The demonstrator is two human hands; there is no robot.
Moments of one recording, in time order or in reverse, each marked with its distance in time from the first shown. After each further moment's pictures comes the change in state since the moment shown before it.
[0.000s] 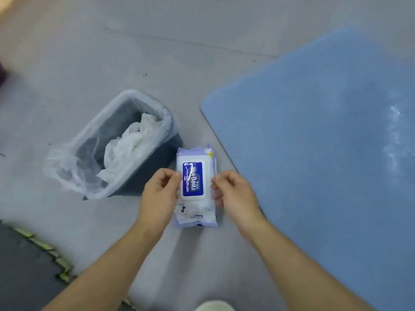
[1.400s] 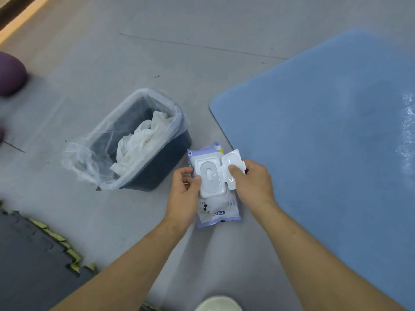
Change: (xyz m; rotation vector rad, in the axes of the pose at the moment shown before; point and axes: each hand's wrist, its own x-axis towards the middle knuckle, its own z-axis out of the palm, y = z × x) left_hand 0.003 -0.032 0.029 -0.097 0.025 0.046; right_hand 0.017 -0.013 -0.015 -0.396 0.208 -0.177
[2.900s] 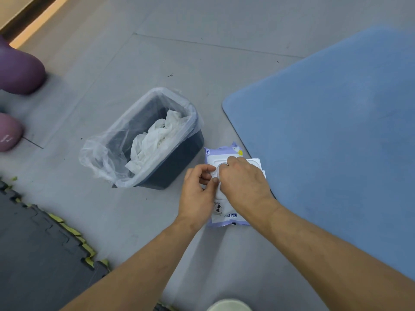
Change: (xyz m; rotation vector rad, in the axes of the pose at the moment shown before) left_hand 0.003 0.002 -0.004 0.151 -0.019 0.204; right_hand -0.007 -0.032 0.030 -1.150 -0.194 -0.679
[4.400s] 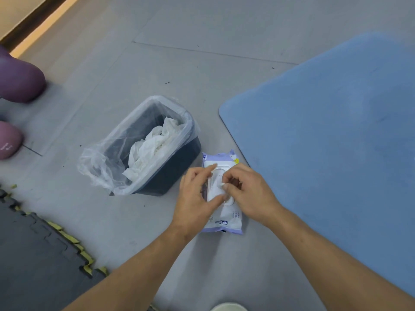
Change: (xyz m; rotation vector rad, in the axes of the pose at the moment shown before) left_hand 0.001 0.000 -0.011 0.254 -0.157 0.252; right_hand -0.016 0.036 0.027 0.990 0.154 0.052
